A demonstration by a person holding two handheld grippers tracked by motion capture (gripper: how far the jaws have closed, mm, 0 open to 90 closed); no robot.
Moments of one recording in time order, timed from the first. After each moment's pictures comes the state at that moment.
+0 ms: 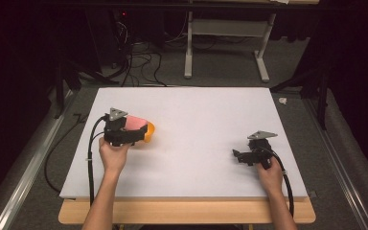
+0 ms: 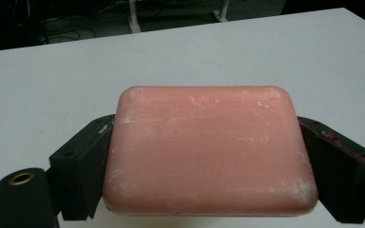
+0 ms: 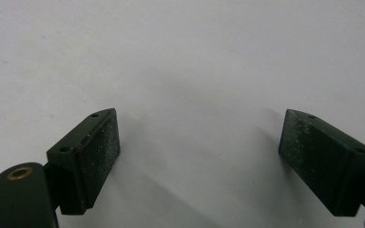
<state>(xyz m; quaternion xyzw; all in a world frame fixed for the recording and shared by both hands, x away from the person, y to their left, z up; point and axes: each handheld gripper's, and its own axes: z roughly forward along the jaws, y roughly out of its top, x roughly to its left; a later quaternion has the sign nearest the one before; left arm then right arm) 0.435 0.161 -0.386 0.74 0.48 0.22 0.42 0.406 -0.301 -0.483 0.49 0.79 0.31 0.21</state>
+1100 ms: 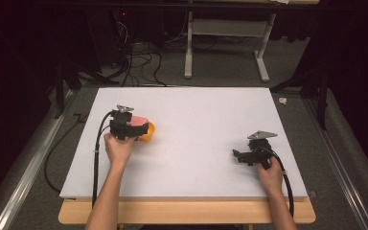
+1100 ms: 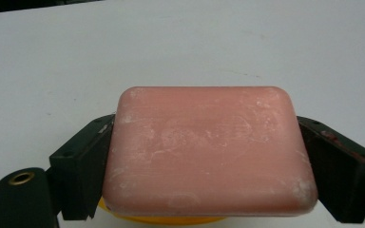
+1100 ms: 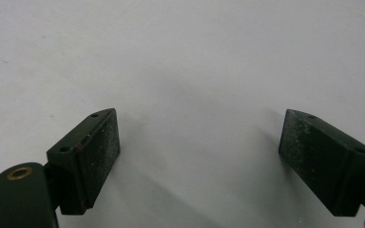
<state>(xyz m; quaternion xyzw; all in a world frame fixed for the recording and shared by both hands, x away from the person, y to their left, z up) 0.477 0.152 -0.414 0.75 0.53 0.21 0.35 0.406 -0.301 -0.483 0.49 0.79 0.31 0.21</state>
